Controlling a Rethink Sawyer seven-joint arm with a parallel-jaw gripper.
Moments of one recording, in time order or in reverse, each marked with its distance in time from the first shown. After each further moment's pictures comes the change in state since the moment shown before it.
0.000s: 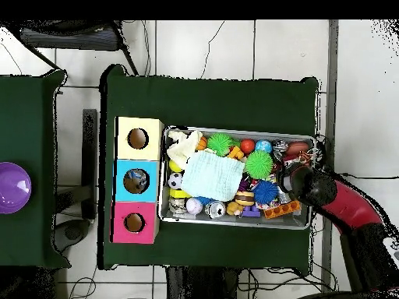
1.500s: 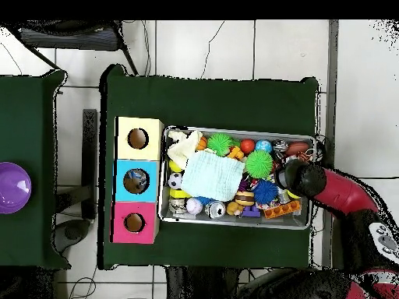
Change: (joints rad) arm 0.167 0.037 -0.175 -0.113 -0.001 0.057 0.000
